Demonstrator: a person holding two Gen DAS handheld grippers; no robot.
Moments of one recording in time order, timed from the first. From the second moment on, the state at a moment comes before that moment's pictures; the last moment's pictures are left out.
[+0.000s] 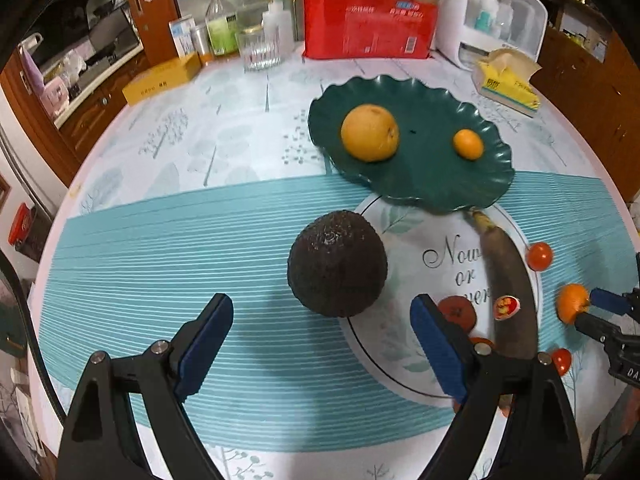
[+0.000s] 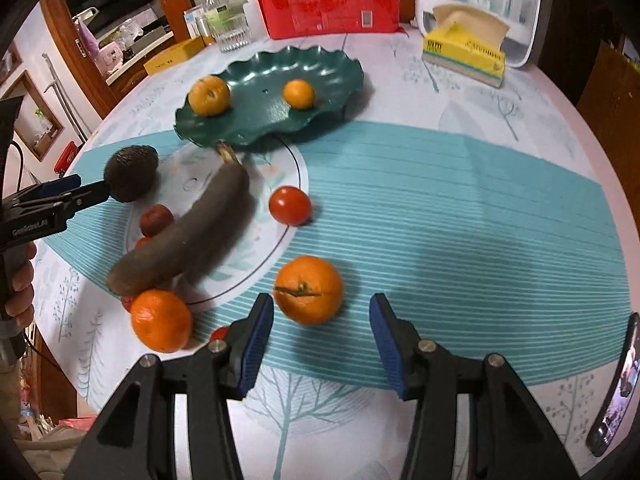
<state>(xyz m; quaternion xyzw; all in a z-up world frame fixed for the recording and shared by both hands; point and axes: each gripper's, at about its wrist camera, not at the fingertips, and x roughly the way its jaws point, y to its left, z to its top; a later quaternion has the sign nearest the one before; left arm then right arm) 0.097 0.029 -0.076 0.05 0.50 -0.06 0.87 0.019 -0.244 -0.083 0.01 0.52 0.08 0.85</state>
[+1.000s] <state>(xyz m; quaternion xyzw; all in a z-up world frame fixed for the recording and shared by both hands) 0.121 0.032 -0.108 -0.04 0.52 -0.08 0.85 0.024 -0.222 -0.096 -0.02 0.52 0.12 0.85</state>
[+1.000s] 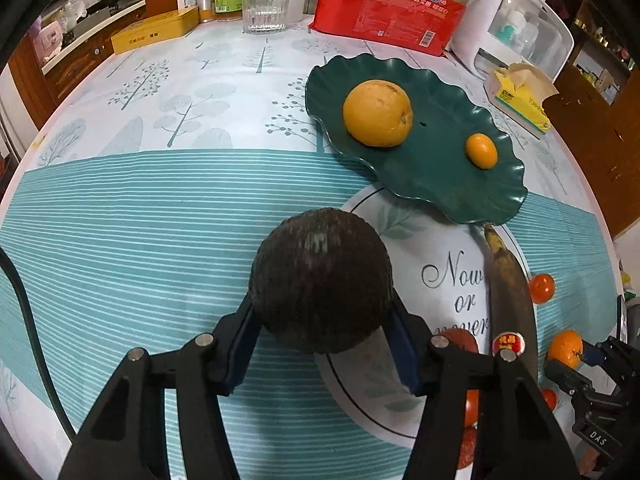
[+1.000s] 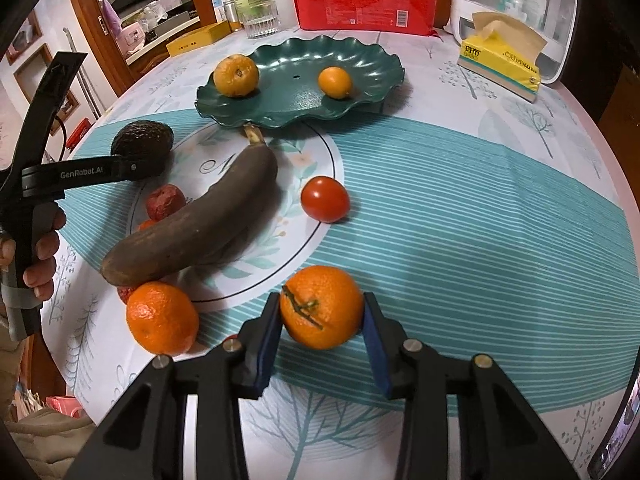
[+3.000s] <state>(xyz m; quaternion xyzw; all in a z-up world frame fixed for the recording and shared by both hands) 0.135 0.000 0.025 -0.01 0.47 -0.14 0.87 0.076 -0.216 0.019 0.00 0.44 0.16 0.88</state>
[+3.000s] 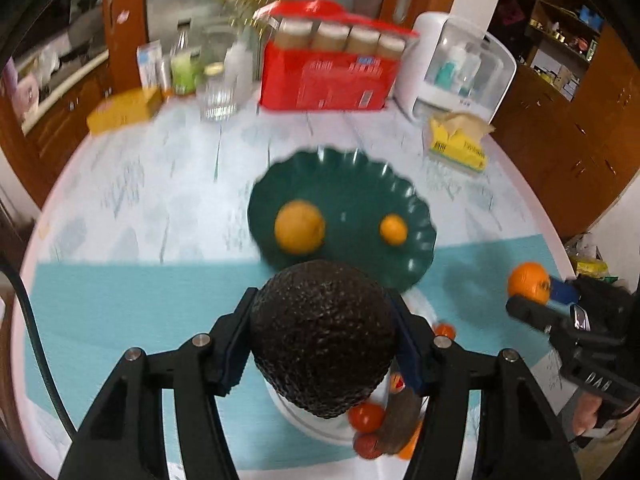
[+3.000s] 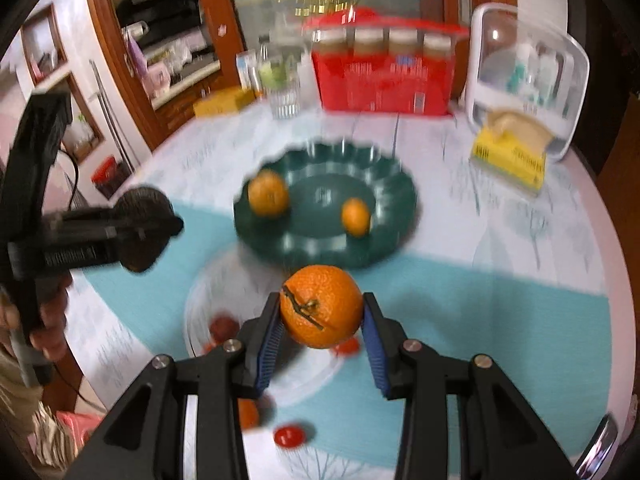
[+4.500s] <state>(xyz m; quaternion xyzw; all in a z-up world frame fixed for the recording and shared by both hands) 0.318 -0.062 -0.051 0.04 0.50 -0.09 0.86 0.285 -0.202 -0.078 0.01 0.55 0.10 0.83</state>
